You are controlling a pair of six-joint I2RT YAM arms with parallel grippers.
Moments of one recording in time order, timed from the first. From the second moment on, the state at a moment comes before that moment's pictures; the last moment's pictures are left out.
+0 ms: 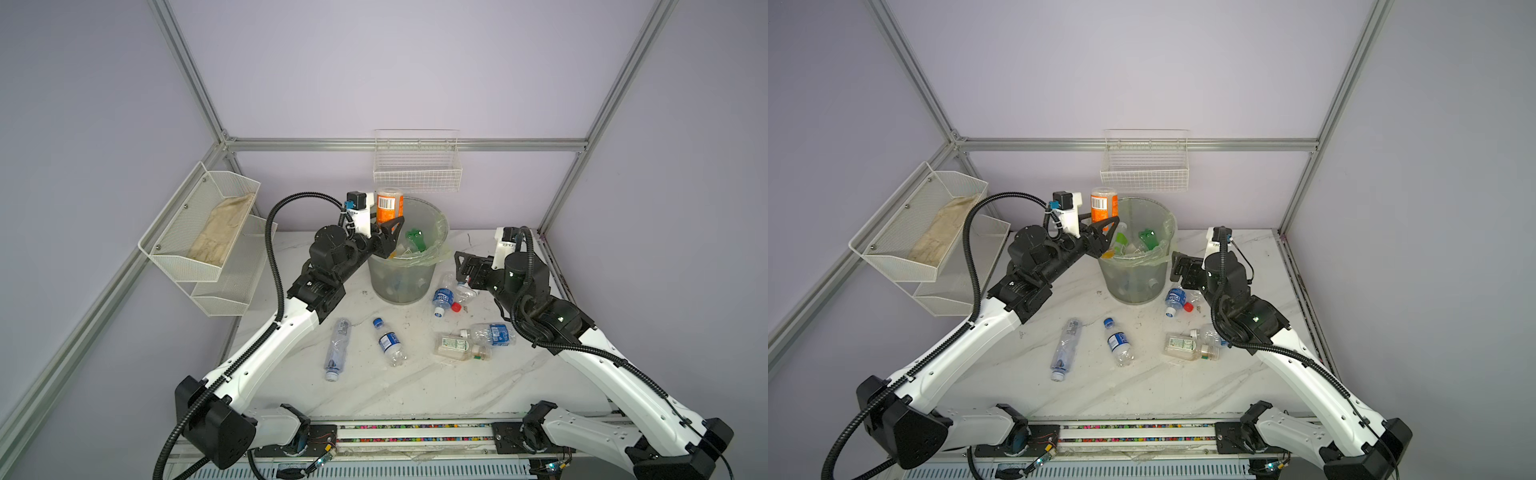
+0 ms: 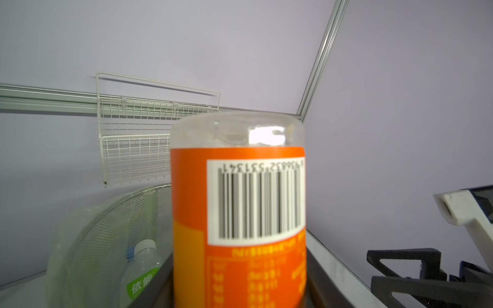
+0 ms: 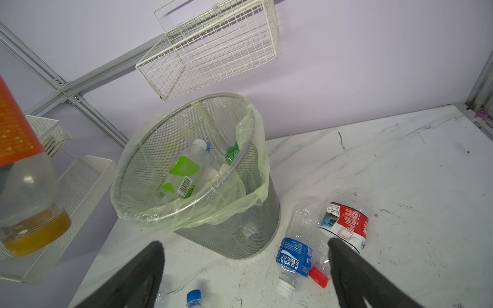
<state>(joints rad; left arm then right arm) -0.53 1.35 1.31 0.11 0.08 -0.24 0.63 1.06 1.15 -0.39 0.31 0.51</state>
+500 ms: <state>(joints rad) -0.58 1.79 2.01 -0.42 -0.01 -0.16 0.63 1.04 1.15 -0.42 0.31 0.51</state>
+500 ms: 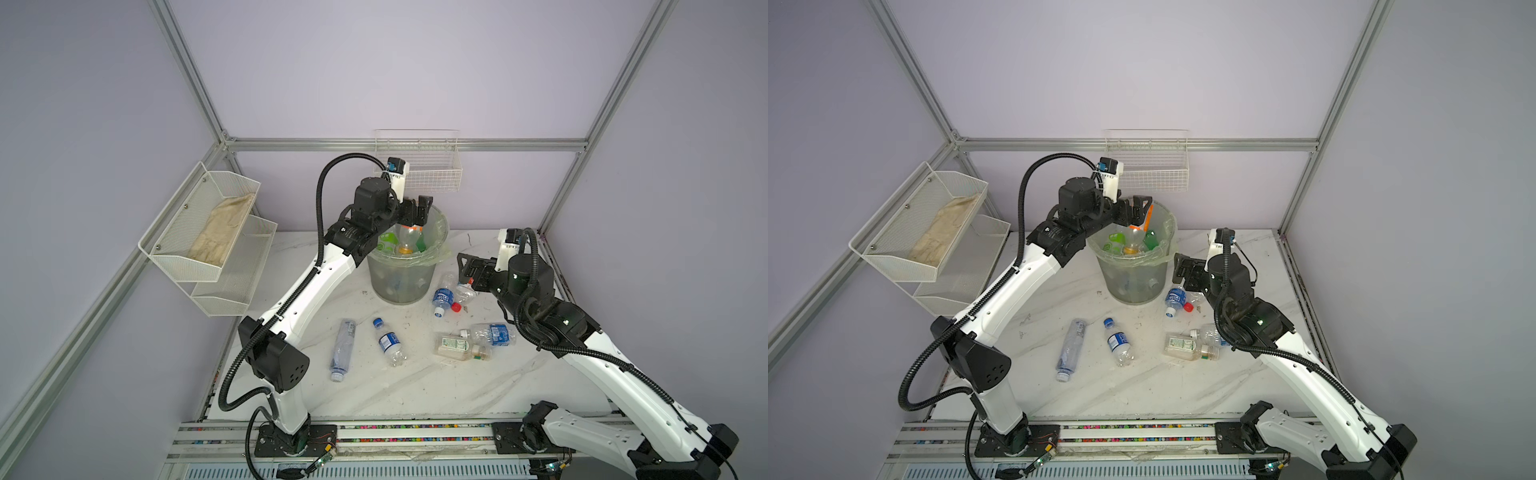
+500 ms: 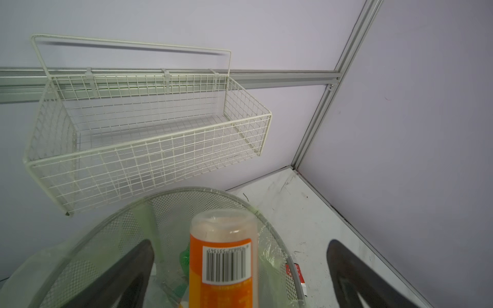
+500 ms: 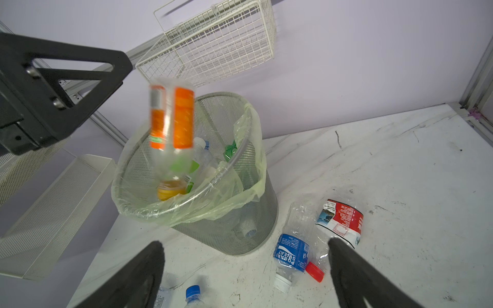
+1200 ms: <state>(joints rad) -0.66 1.12 1.49 -0.17 -0.13 -0.12 0.63 1.07 1.13 -0.42 0.29 0.50</state>
